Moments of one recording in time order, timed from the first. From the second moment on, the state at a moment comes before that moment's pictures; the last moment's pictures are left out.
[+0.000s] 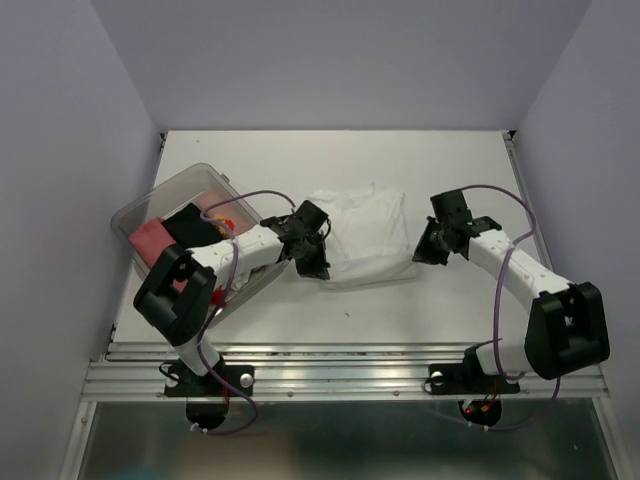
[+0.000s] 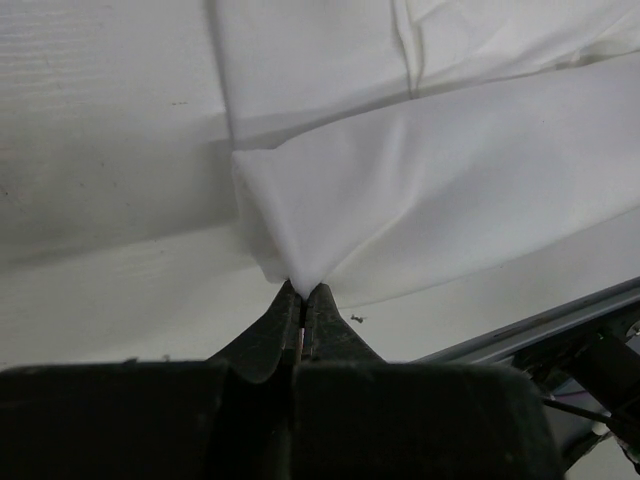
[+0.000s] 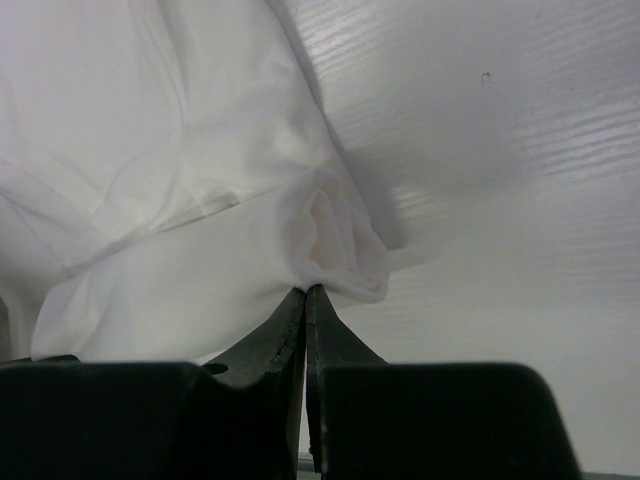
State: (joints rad) left arm -0.72 1.63 1.05 -0.52 0.13 -0.82; right arm 0.27 1.34 0.90 -0.62 0.01 0.73
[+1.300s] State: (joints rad) left arm -0.71 1.98 1.49 -0.55 0.00 -0.69; right arm 0.33 1.57 1.00 -0.40 -0.13 0.65
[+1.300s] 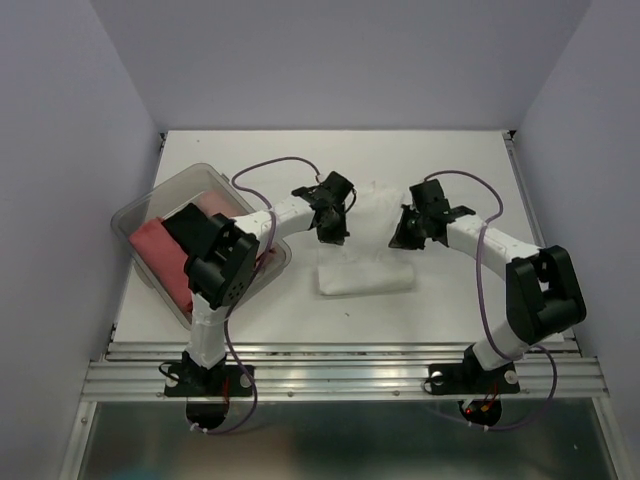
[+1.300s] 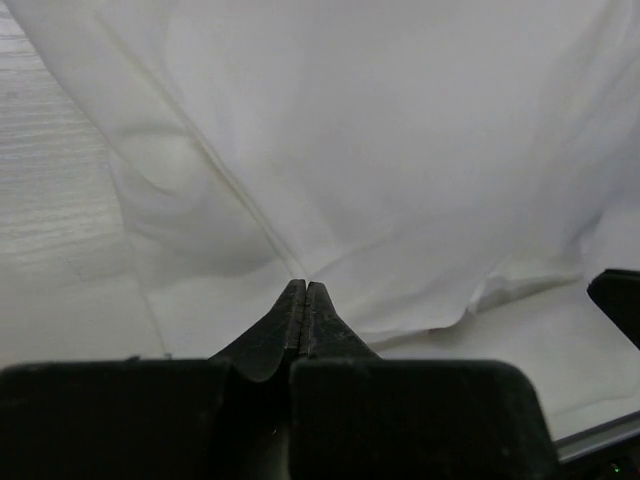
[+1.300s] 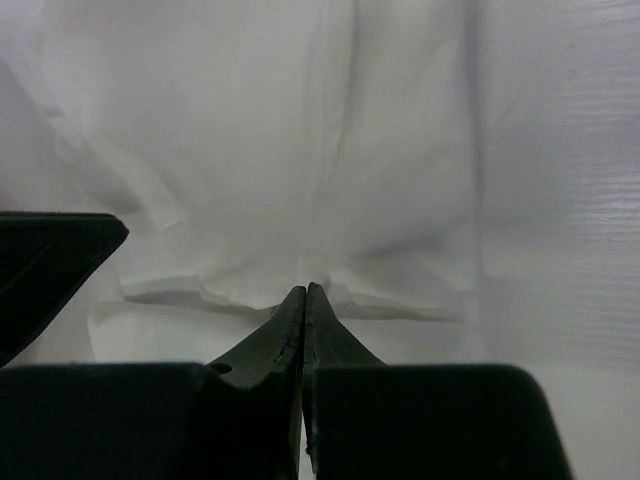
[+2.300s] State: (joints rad) left arm -0.95 1.86 1.21 -0.46 0.15 -0.77; right arm 0.41 1.00 0.73 -0.67 0.12 0.80
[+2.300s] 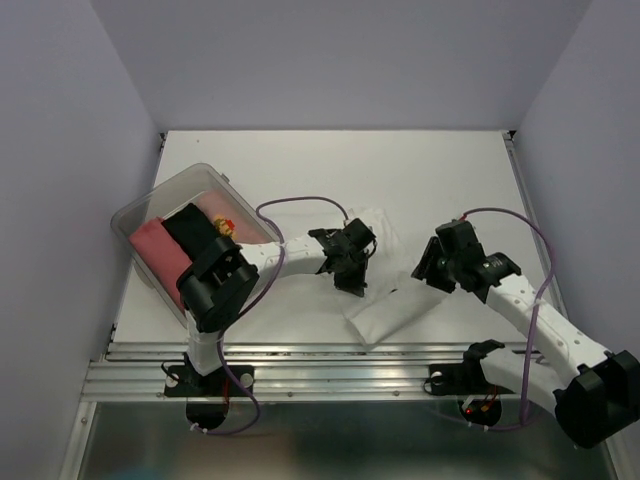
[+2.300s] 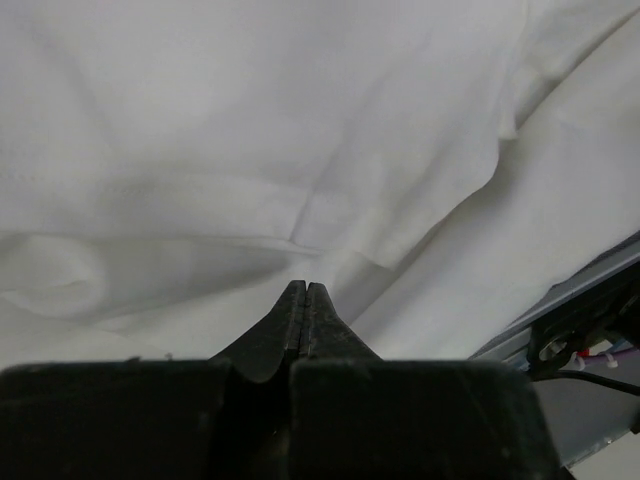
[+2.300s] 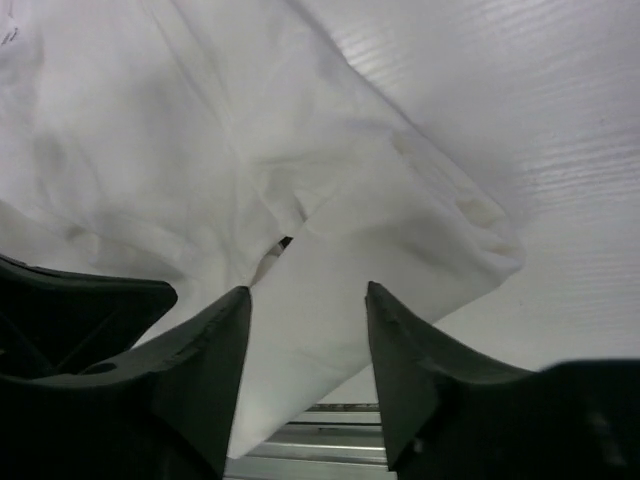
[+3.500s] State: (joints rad) left arm -0.72 2.00 1.33 -0.40 0.17 -0.72; right arm 0.43 0.96 0.68 -0.65 0.00 0.92
